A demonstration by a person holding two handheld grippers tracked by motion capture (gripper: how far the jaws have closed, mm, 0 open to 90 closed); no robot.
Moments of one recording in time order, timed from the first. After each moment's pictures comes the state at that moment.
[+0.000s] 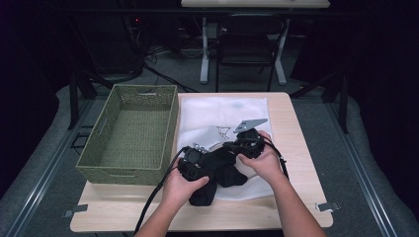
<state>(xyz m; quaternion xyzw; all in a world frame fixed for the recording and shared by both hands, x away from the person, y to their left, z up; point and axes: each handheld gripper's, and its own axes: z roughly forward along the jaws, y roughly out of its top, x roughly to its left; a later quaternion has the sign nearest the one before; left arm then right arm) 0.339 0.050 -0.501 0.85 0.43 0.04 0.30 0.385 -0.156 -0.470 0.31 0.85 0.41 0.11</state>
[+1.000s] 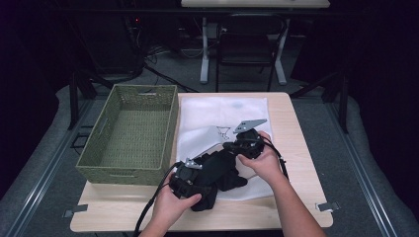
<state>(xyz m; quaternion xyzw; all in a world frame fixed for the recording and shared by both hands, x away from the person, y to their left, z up) 0.300 0.072 -0.514 0.86 0.40 0.03 0.31 0.384 -0.154 -0.470 0.31 0.85 0.41 0.11</state>
